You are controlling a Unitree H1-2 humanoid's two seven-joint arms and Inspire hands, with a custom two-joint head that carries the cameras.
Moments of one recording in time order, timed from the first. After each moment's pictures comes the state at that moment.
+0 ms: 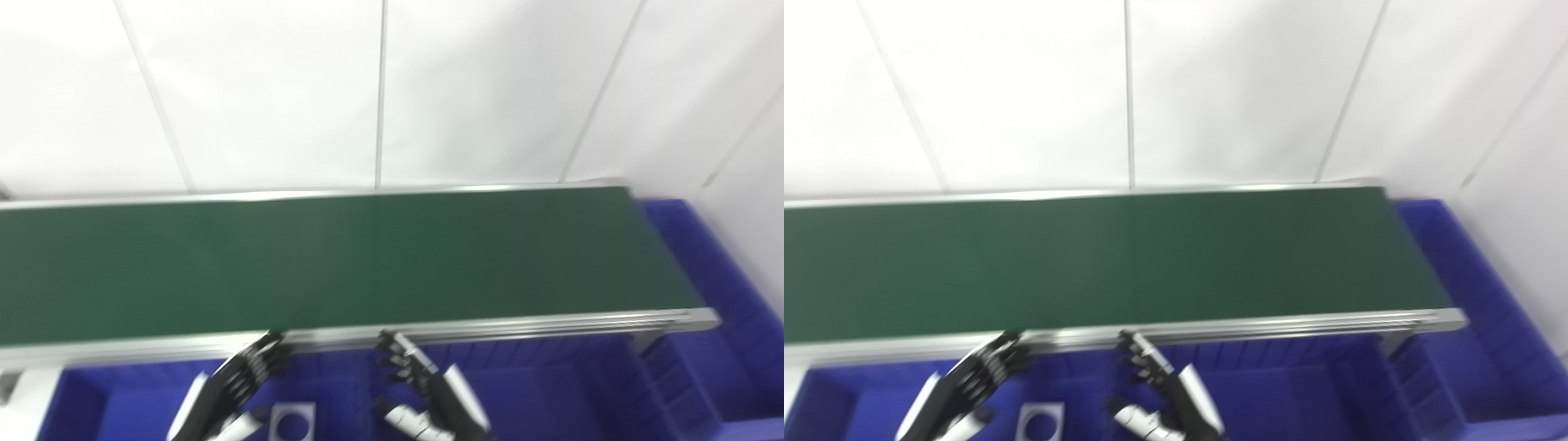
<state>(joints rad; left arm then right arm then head) 0.22 0.09 -0.14 0.01 -0.12 -0.26 -0.34 0.28 -0.05 0.28 -0.04 -0.19 -0.25 0.07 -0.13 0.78</state>
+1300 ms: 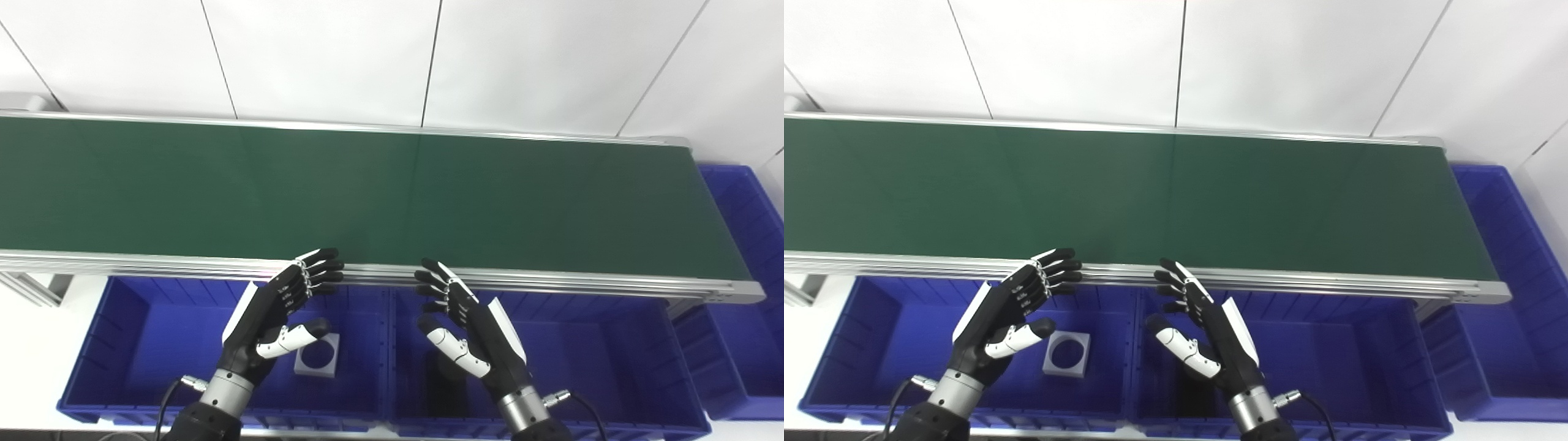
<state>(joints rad) 0.23 0.07 -0.18 -0.16 -0.04 -0.11 -0.28 0.28 -0.05 0.24 -0.14 -0.18 -0.17 0.09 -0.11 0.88</state>
